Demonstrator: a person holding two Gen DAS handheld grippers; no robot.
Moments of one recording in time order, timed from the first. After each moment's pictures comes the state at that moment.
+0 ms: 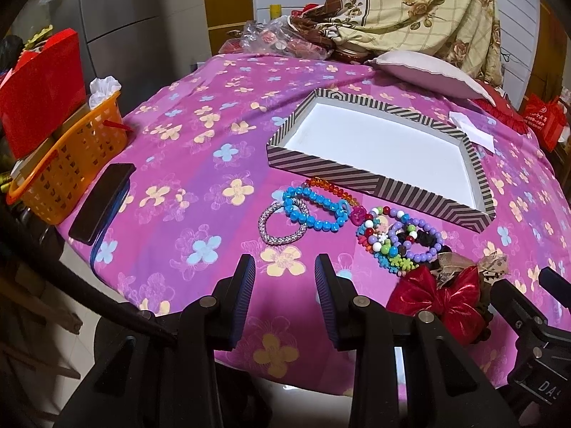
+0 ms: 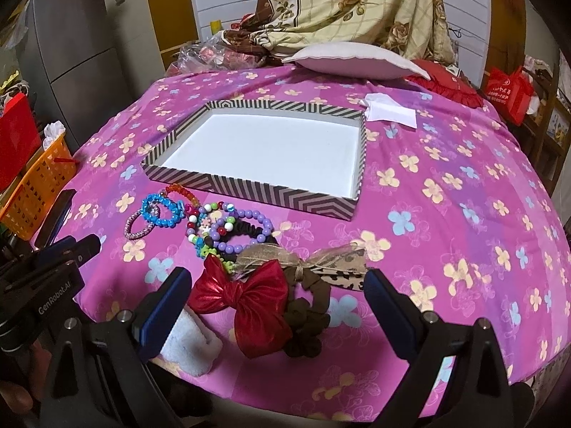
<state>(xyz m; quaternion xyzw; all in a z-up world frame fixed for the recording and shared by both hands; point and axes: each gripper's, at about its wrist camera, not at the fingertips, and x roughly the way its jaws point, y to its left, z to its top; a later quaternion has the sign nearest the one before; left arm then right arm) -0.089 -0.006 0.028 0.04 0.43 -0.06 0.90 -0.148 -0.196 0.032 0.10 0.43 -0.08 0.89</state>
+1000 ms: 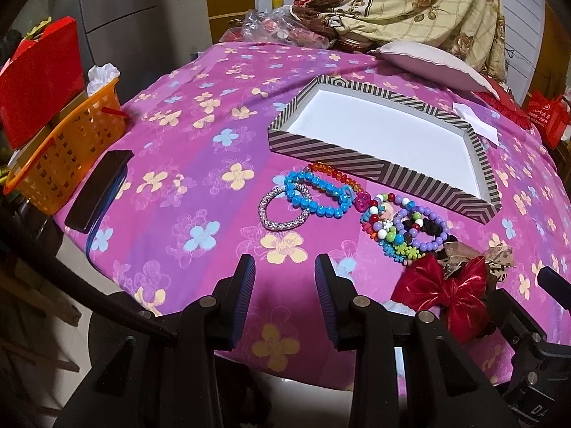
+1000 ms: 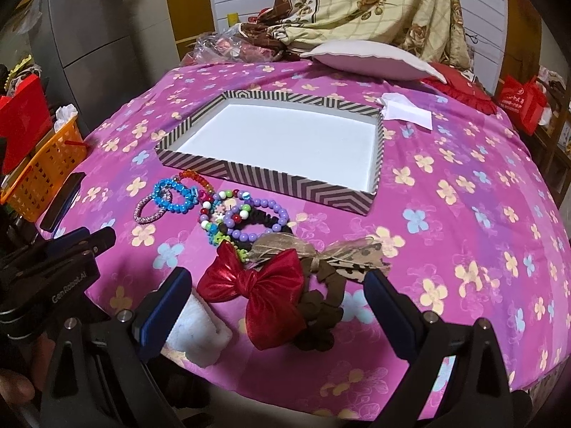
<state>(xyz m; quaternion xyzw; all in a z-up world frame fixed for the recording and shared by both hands) -0.088 -0.006 0.016 0.03 0.45 -0.06 0.89 -0.148 -0.184 0.024 0.07 0.43 -0.06 0.90</state>
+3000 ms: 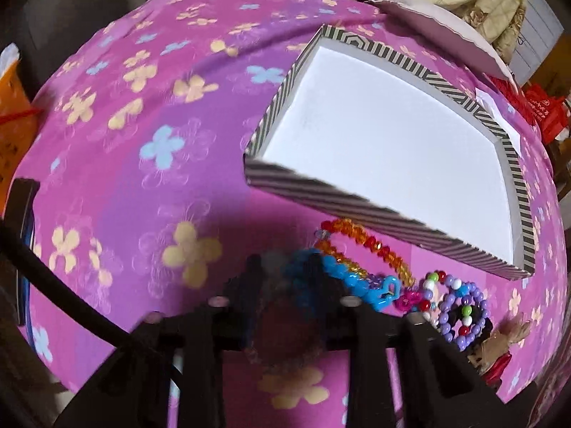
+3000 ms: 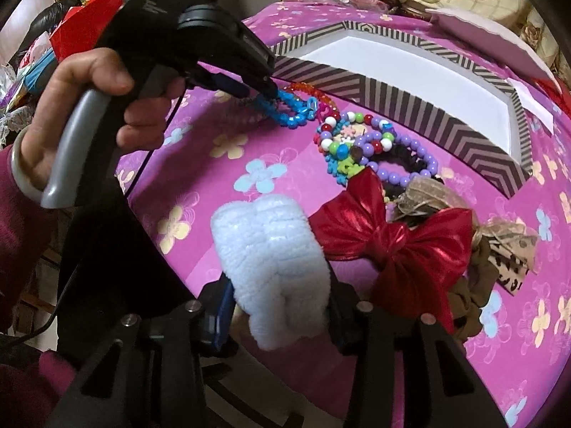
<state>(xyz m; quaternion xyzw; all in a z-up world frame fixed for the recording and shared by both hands) 0.079 -0.009 -0.037 0.01 0.57 -0.13 0.81 -0.123 -0.124 -0.044 0.02 0.51 0.15 0.85</state>
